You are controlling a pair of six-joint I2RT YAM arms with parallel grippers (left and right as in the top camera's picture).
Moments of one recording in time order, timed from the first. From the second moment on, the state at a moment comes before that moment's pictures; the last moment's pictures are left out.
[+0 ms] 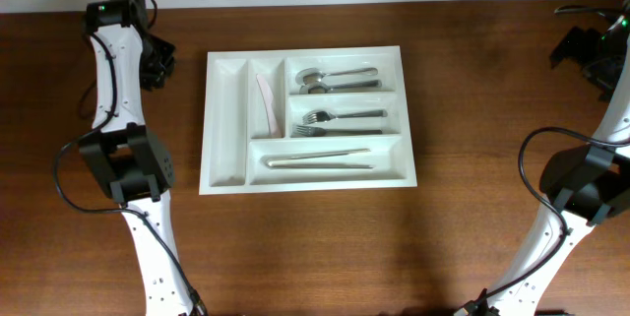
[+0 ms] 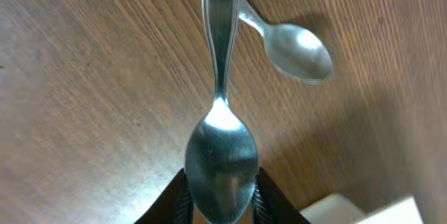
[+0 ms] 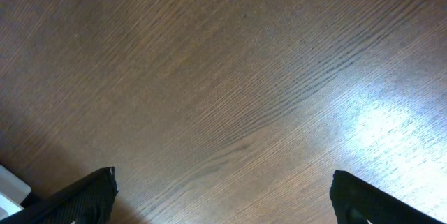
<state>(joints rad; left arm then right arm) 0.15 2.64 2.68 -1.44 -0.02 -0.88 -0.46 2.39 2.70 -1.63 -0.01 0.35</state>
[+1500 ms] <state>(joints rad) -0.12 2.55 2.71 -1.68 -0.11 -0.26 -0.46 2.39 2.70 -1.63 -0.01 0.35</state>
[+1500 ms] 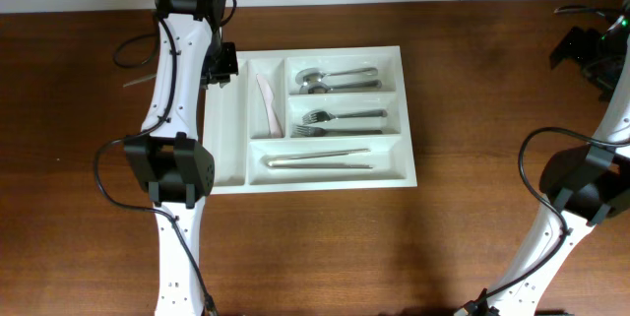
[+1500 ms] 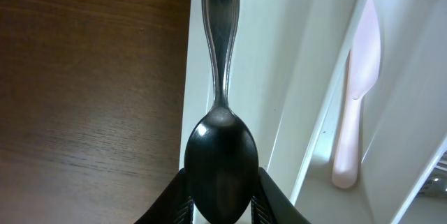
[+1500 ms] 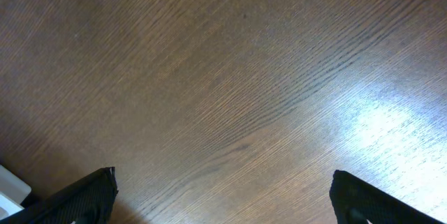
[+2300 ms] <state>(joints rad) -0.21 2.55 2.56 -1.69 -0.06 -0.23 -0.46 2.39 2.70 -1.63 -0.01 0.35</state>
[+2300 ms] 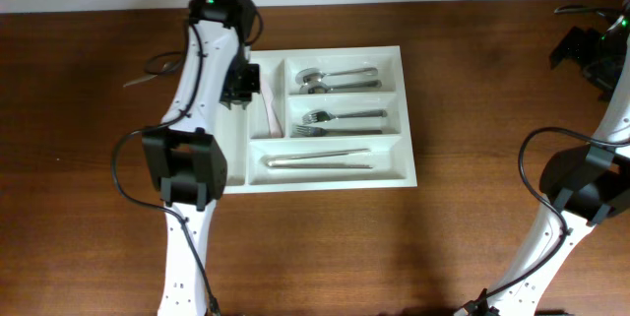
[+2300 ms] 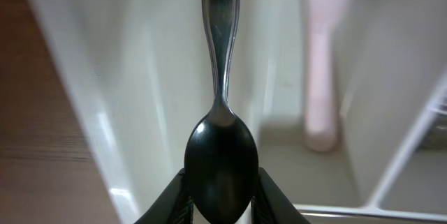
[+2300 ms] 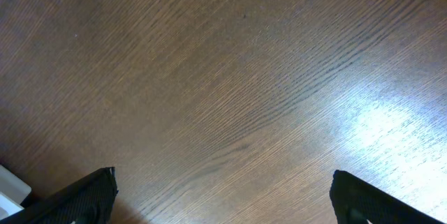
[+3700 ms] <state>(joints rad) -0.16 2.55 2.41 -1.68 -0.06 -0.23 -0.46 2.39 2.70 -1.63 -0.01 0.35</state>
